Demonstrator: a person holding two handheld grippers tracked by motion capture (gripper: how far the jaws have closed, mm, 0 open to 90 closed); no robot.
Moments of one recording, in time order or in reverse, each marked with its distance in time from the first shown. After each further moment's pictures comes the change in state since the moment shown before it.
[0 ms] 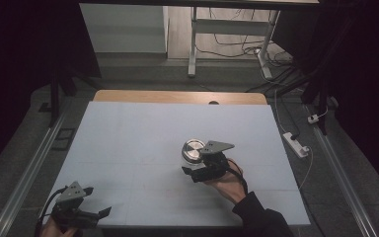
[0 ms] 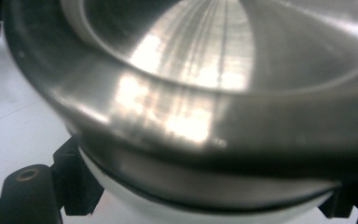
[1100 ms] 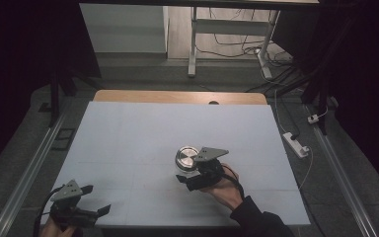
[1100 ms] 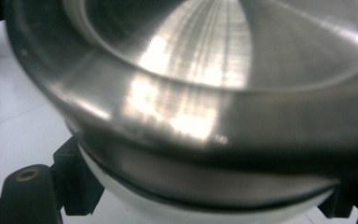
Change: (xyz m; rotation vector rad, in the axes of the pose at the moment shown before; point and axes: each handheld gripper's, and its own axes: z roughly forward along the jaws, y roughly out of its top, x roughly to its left) left arm 0.002 0.005 -0.002 -0.072 -0.056 -0.013; right arm 0.021 -0.002 0.003 0.007 0.058 -0.030
